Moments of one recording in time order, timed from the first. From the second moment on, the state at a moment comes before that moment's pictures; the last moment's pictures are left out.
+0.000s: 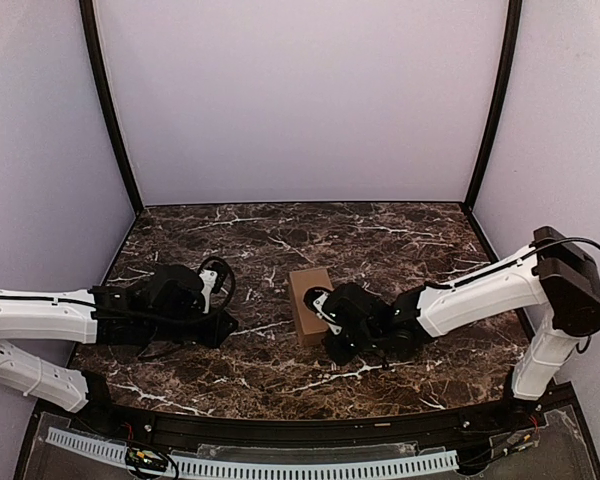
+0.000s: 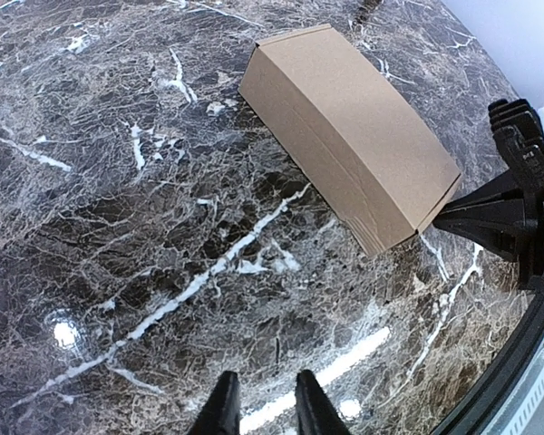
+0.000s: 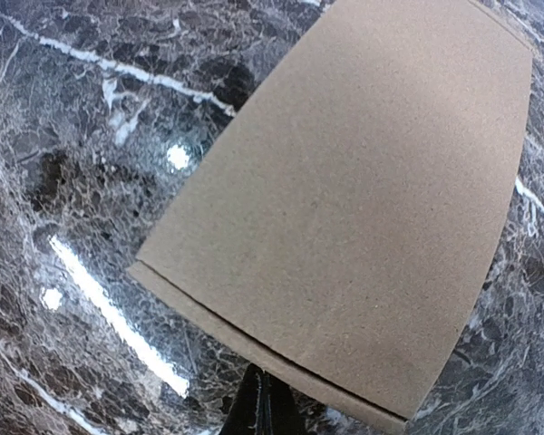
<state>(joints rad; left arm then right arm) -0.98 1.13 0.62 -0.27 -0.17 -0.57 1.15 1.71 0.91 -0.16 0.25 0.28</state>
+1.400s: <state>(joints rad) -0.12 1.24 1.21 -0.56 0.06 -0.22 0.23 1.04 1.10 -0.42 0.06 0.20</state>
